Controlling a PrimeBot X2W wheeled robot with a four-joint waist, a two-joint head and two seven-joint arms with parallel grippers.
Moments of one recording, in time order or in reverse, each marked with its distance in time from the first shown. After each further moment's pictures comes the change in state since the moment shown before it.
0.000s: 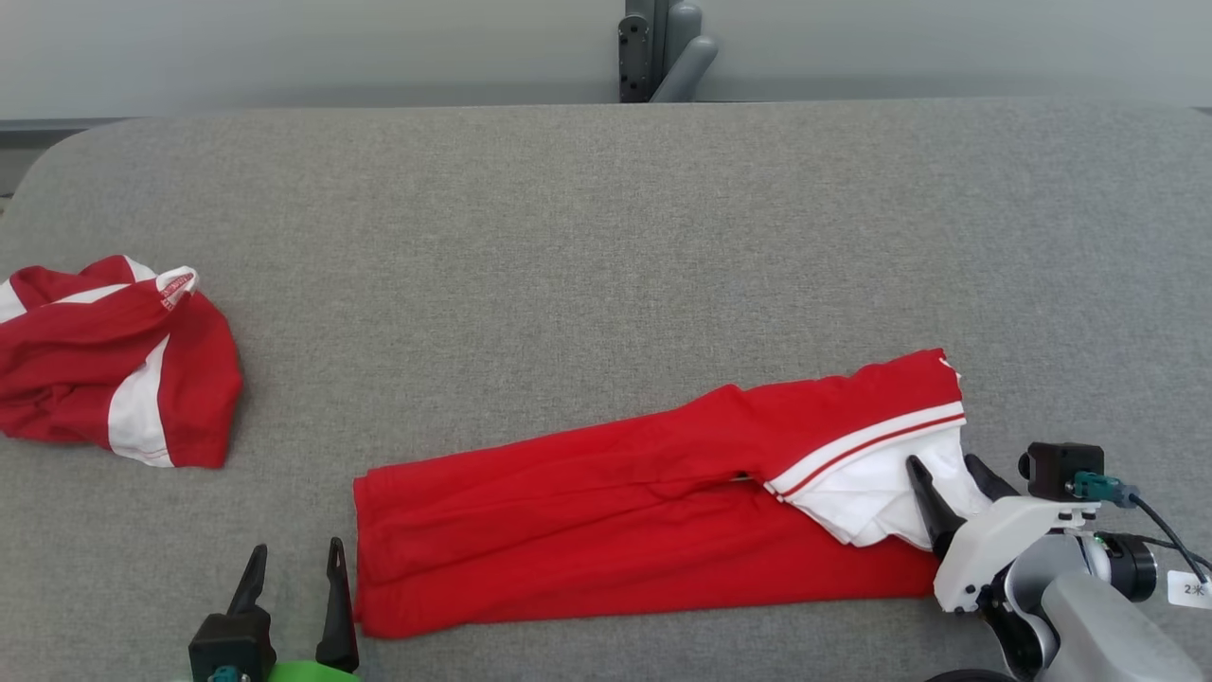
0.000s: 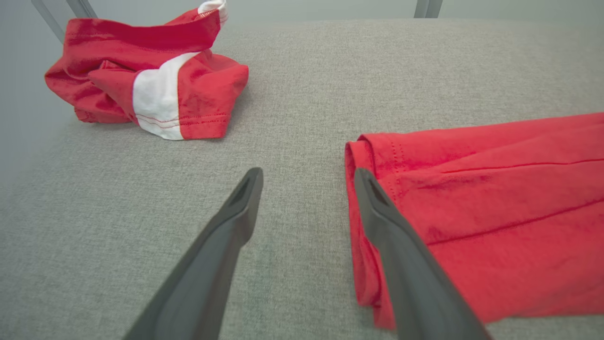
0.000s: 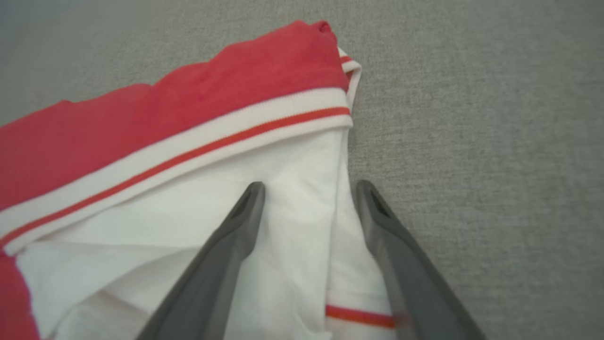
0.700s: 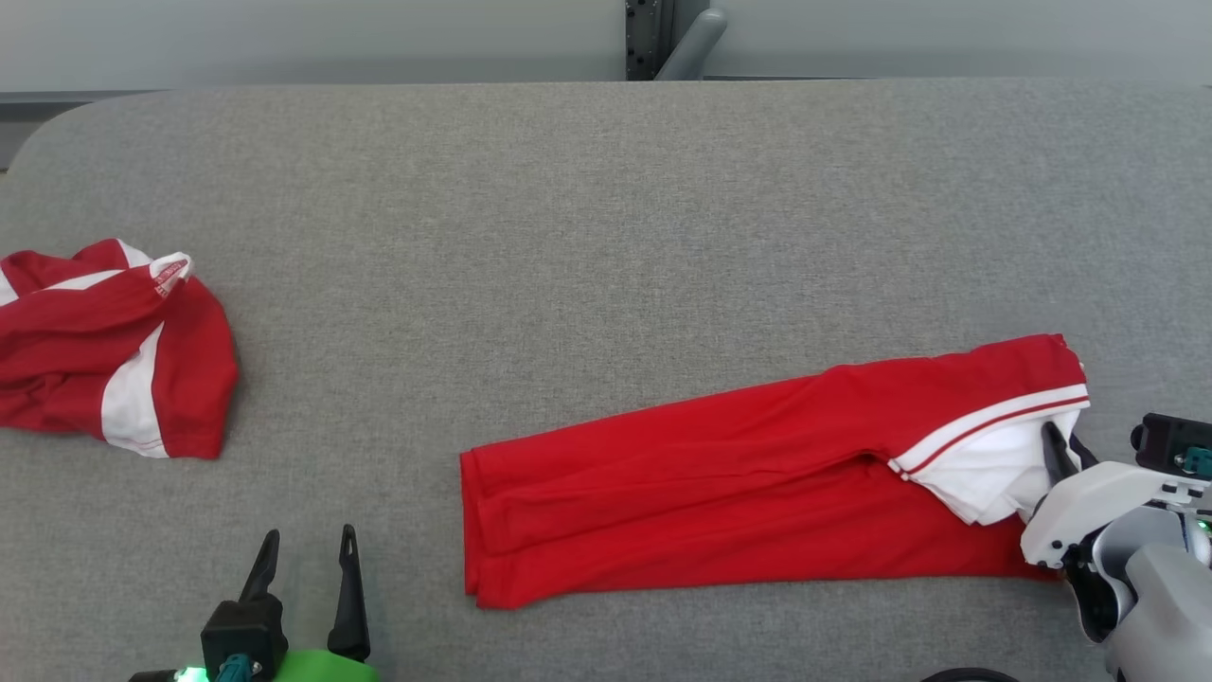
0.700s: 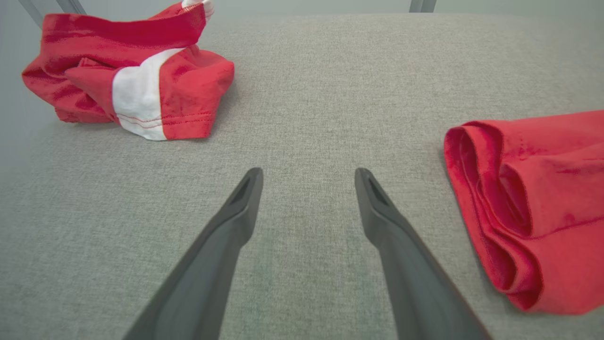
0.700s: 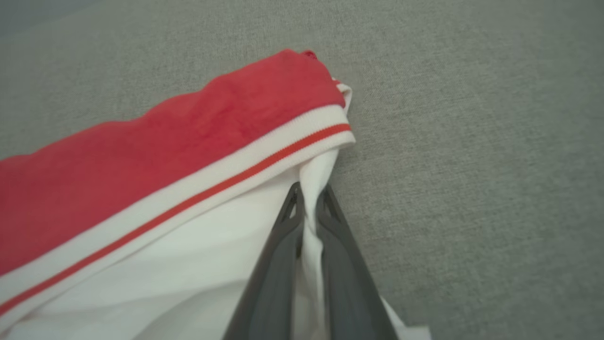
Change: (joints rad) left arm -0.020 0.000 -0.025 -0.002 -0.007 0.005 0.000; right arm -0.117 -0.045 -0.118 0.236 0.021 0.008 -0.090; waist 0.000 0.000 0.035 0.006
